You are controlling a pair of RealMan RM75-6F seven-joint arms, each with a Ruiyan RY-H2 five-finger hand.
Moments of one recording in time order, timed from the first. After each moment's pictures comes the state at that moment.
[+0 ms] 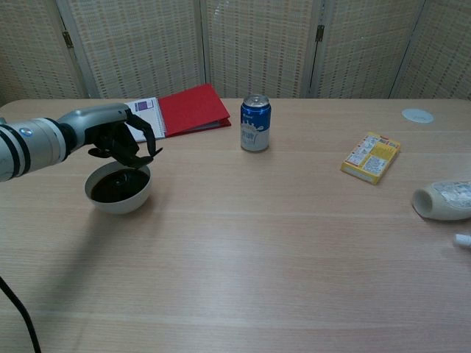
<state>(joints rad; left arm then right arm) -0.78 -1.56 -0.26 -1.39 0.87 0.82 0.07 -0.03 -1.06 0.08 -1.54 -1.51 1.61 0.02</state>
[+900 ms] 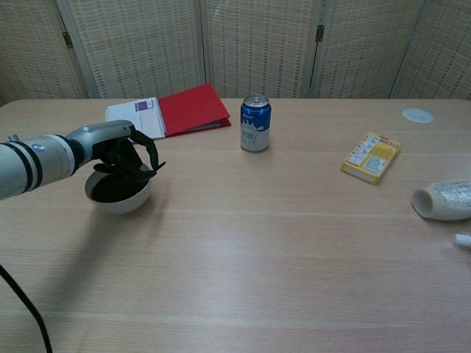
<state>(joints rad) -0.79 -1.62 -0.26 -1.34 0.82 0.79 0.07 -0.04 -1.06 0.08 -1.54 -1.52 1.63 0.04</state>
